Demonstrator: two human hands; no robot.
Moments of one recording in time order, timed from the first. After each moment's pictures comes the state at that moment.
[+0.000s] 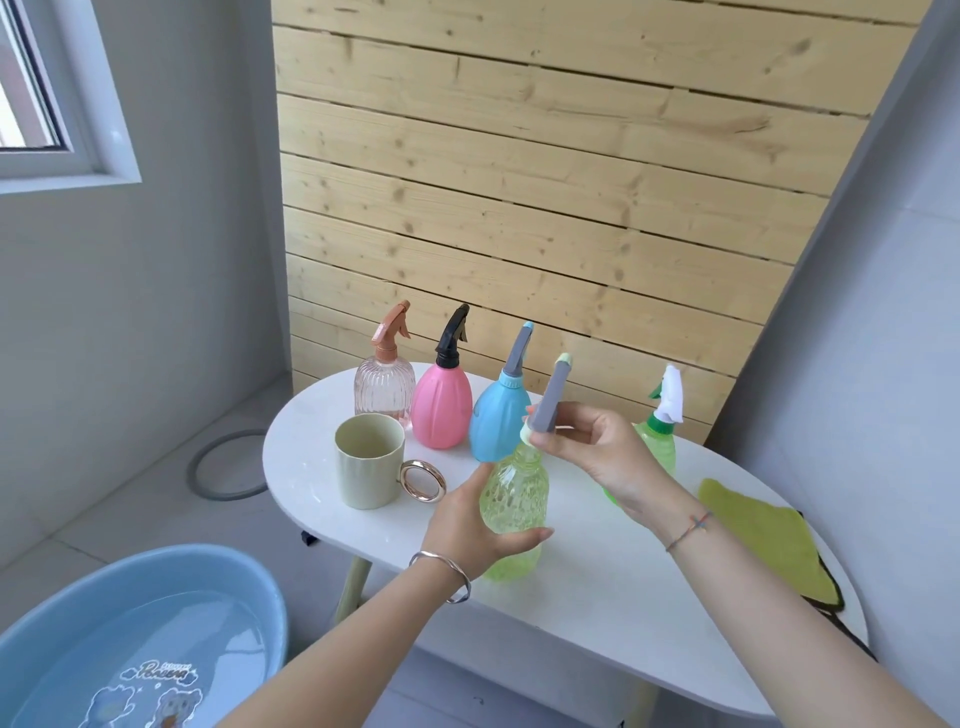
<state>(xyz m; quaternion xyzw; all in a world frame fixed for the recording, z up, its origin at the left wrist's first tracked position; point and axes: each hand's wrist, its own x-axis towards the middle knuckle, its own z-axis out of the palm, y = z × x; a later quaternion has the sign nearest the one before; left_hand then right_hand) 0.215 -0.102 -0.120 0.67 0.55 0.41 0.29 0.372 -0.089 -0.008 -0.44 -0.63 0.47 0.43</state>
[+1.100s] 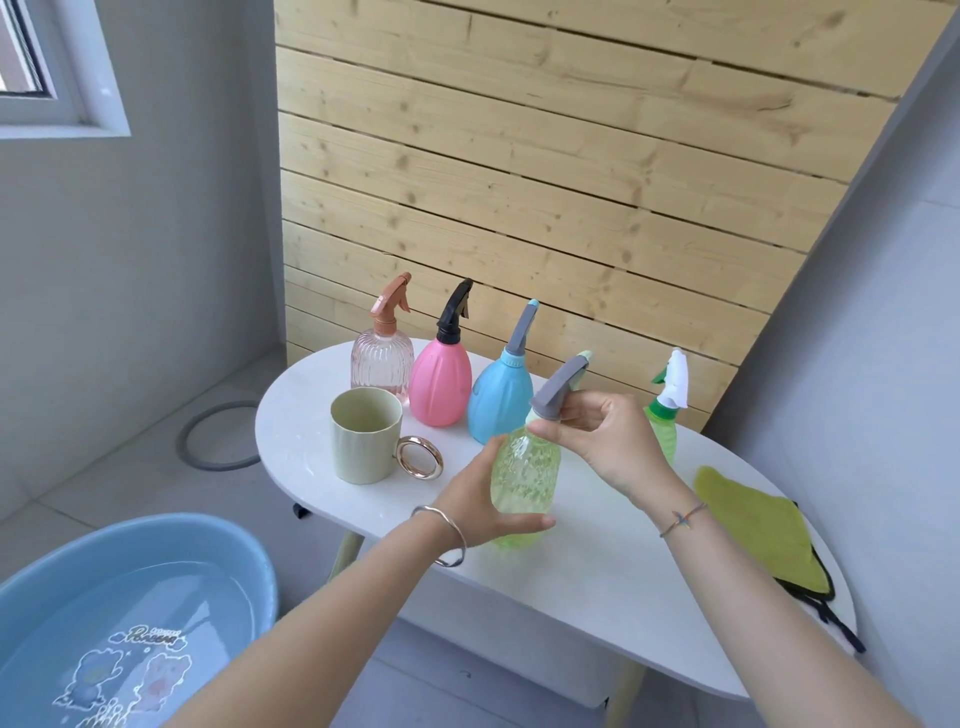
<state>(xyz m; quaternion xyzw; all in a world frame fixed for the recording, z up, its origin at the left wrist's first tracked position) 0.215 -0.090 -0.112 0.70 0.50 0.33 0.39 0.371 -0.091 -0.010 -0.50 -0.66 0.36 0.44</state>
